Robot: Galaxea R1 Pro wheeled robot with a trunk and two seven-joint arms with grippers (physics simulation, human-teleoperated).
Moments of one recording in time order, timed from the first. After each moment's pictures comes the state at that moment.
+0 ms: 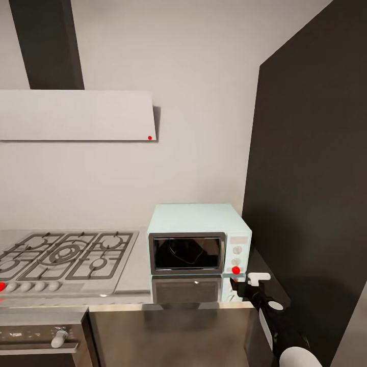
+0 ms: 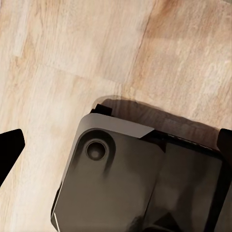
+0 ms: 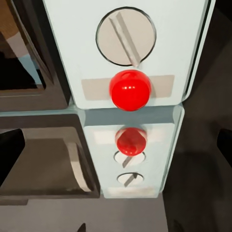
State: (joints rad) left arm -0.22 -0.03 -0.11 0.00 0.42 -0.01 0.13; right arm -0.52 0.08 -0.46 -0.64 0.36 -0.02 0.27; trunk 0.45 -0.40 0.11
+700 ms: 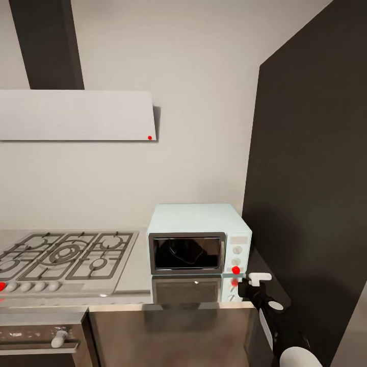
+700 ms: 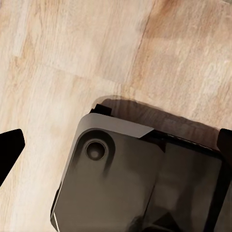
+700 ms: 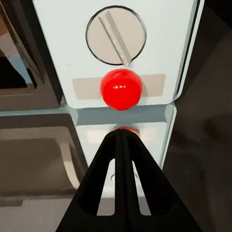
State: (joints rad) left arm -0.22 -0.03 -0.11 0.00 0.42 -0.01 0.13; right arm -0.52 0.08 -0.46 -0.64 0.37 -0.02 0.25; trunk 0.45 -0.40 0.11
